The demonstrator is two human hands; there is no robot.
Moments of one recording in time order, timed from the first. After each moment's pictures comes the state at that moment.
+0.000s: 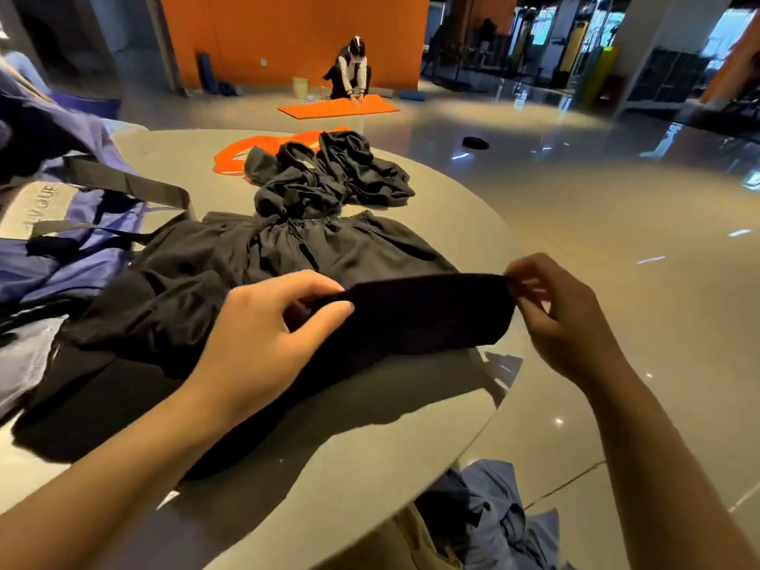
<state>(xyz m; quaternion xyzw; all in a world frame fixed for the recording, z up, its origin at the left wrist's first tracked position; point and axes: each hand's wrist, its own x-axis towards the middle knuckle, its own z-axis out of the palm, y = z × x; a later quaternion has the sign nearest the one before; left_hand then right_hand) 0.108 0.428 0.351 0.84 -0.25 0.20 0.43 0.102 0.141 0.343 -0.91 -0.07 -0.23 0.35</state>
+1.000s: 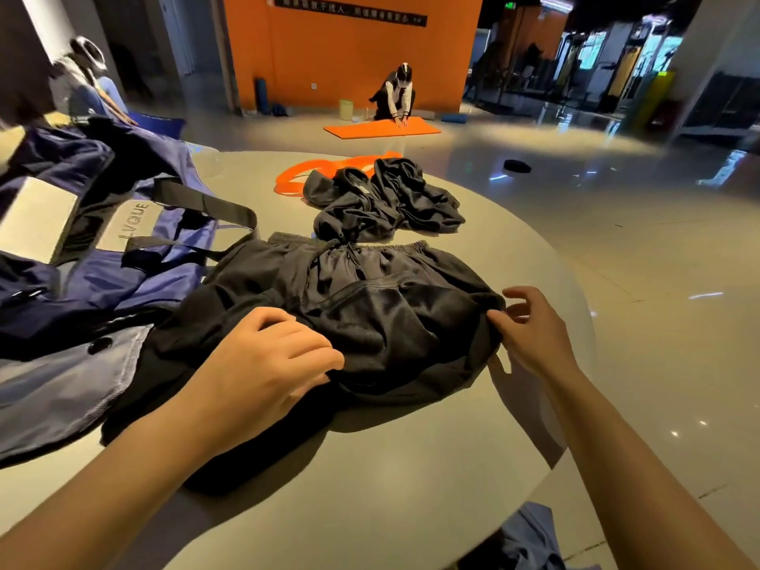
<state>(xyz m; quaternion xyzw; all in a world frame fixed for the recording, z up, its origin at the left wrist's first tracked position) 0.130 0.512 0.327 0.87 -0.43 0.25 0.04 0.181 0.188 0.308 -0.89 0.10 -0.15 0.43</state>
